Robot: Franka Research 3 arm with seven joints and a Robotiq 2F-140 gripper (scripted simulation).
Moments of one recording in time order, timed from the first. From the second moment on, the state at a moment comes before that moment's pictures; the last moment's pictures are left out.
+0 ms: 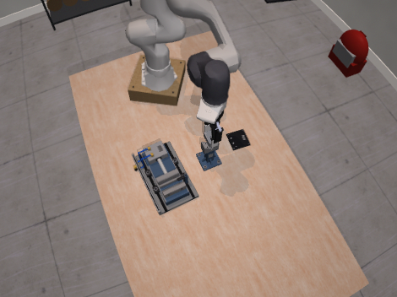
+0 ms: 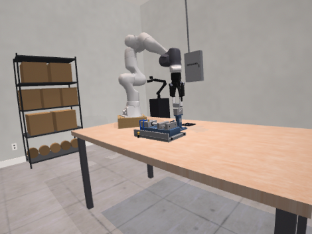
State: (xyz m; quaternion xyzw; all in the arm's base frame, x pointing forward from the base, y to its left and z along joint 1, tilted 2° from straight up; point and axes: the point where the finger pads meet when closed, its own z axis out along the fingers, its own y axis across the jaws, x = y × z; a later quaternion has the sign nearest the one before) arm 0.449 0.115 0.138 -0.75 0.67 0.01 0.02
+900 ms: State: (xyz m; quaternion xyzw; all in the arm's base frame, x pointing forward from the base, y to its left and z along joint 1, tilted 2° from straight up) arm 0.450 0.115 0.145 -0.75 0.67 0.01 0.02
